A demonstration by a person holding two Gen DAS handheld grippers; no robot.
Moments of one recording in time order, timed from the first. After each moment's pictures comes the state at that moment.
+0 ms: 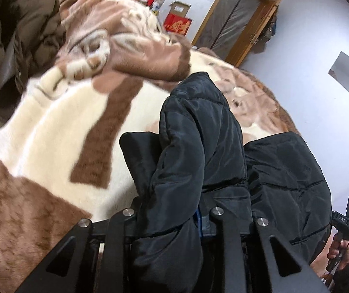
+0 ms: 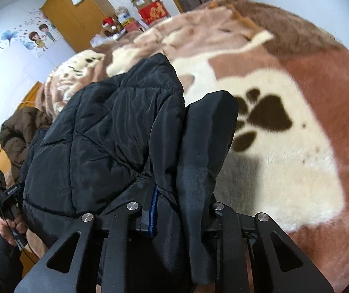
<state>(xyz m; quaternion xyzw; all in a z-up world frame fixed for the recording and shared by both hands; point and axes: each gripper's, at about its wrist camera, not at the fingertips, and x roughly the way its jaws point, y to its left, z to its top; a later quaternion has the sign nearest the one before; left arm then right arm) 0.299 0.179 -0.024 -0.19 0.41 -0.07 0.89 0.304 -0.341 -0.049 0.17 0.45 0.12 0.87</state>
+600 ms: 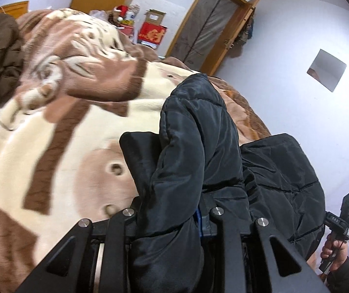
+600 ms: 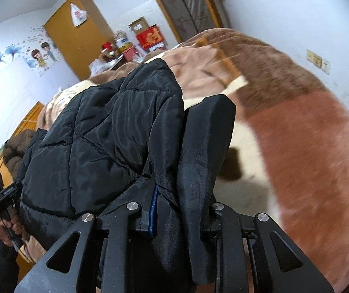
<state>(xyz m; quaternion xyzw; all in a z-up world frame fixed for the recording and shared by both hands) 0.346 0.080 0.027 -0.19 0.38 -0.13 0.90 0.322 -0.426 0.001 0.17 0.40 0.08 0.90</state>
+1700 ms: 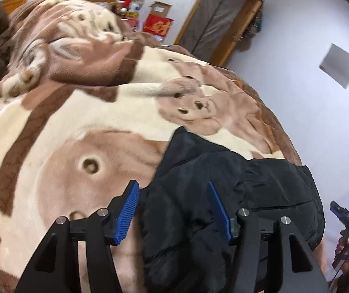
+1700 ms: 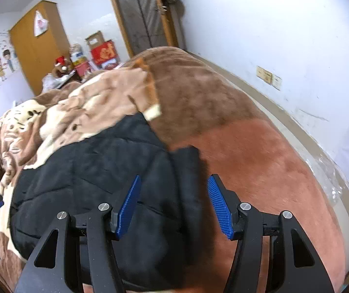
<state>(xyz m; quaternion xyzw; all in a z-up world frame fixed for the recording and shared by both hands) 0.410 0.023 -0.026 -0.18 0.39 -0.11 0.90 0.361 -0.512 0.001 0.11 0.38 -0.02 0.92</state>
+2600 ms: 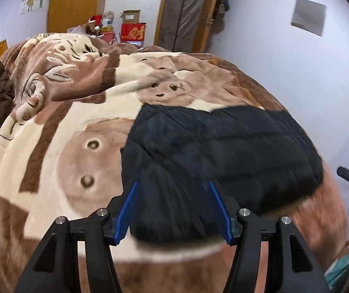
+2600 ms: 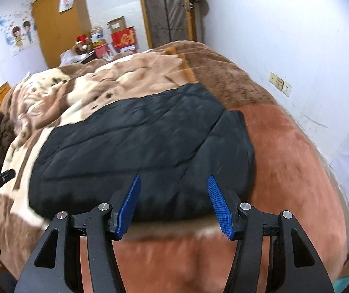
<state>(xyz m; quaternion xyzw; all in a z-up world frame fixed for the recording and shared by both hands) 0.264 -0.031 0.013 -0.05 0.39 -0.12 0.91 0.237 -0.390 0.023 0.05 0.39 -0.02 0.92</state>
